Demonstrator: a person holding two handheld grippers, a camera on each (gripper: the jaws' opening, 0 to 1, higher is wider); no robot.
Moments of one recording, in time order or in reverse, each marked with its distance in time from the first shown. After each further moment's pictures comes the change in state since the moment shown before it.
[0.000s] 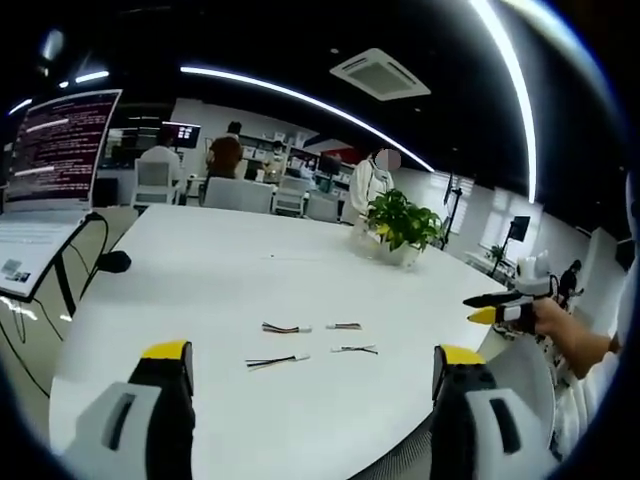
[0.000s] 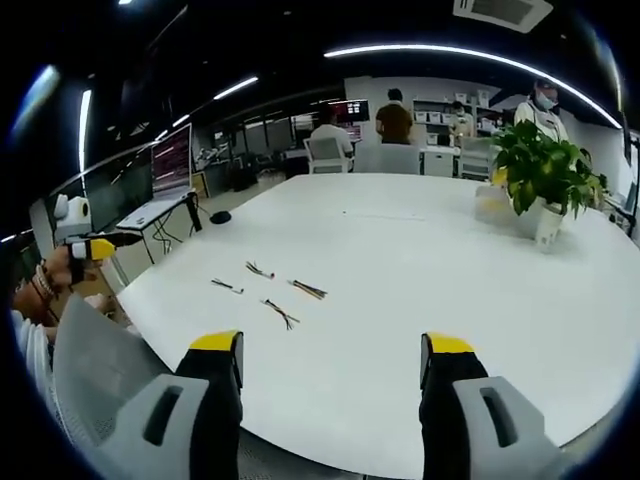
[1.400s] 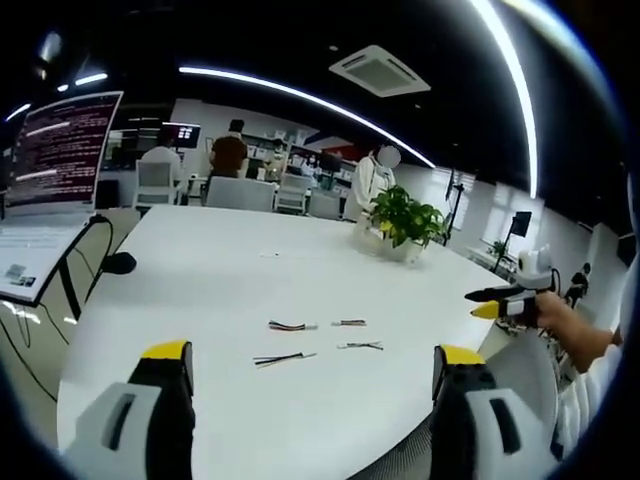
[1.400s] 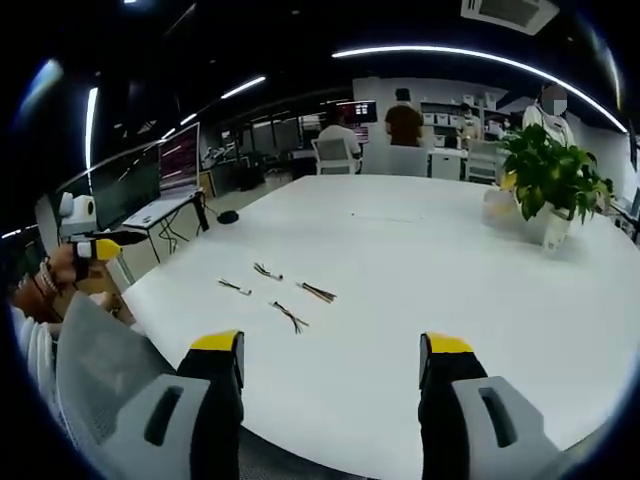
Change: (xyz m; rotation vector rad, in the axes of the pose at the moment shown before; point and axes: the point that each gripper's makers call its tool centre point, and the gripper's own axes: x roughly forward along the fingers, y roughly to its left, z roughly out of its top) left arm -0.006 0.006 0.000 0.017 0.009 0.010; right arm 0.001 0.010 0.003 -0.014 -0.006 0.029
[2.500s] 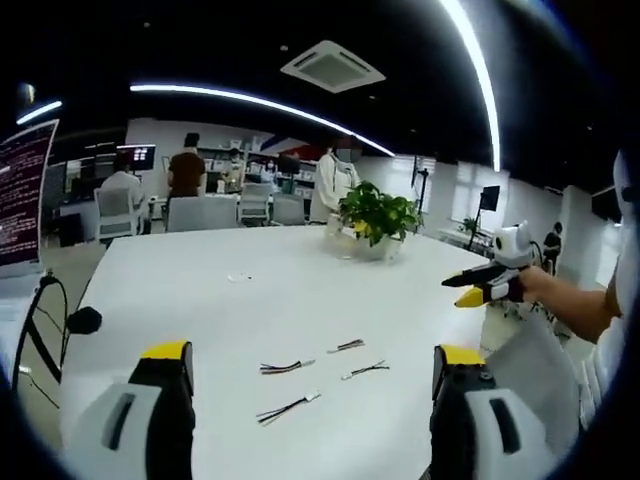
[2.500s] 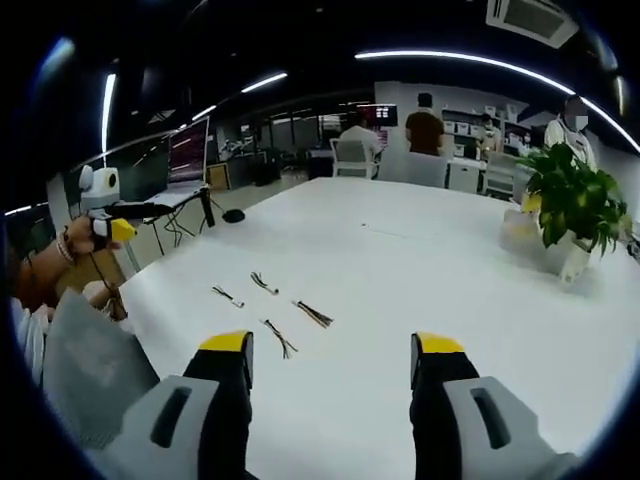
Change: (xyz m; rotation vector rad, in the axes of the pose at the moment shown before) left arm 0.076 0.002 0.041 0.164 -0.009 -0.188; right arm 0.051 -0.019 0.034 -0.086 0.003 0.056
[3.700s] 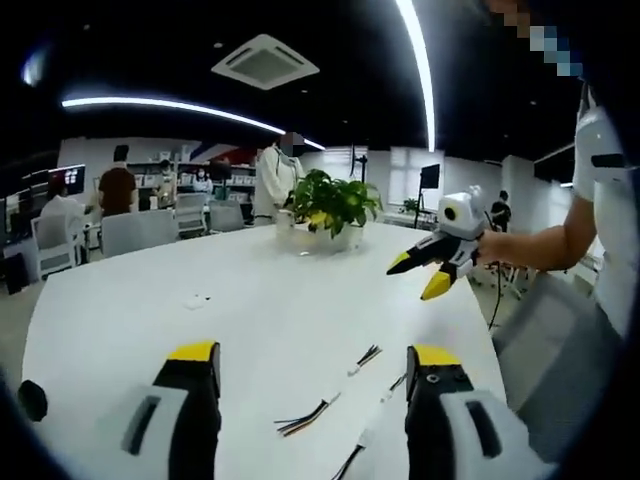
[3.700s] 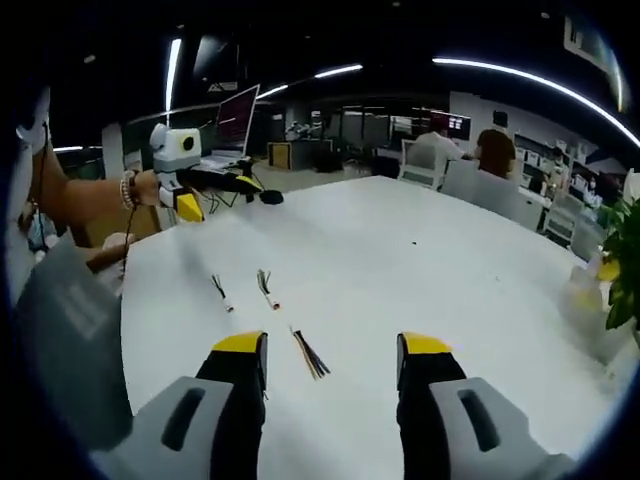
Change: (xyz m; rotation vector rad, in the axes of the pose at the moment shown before) left arm 0.115 0.036 -0.018 0.144 0.015 -0.274; right arm 0.110 0.002 0.017 -0.286 0.029 0.263
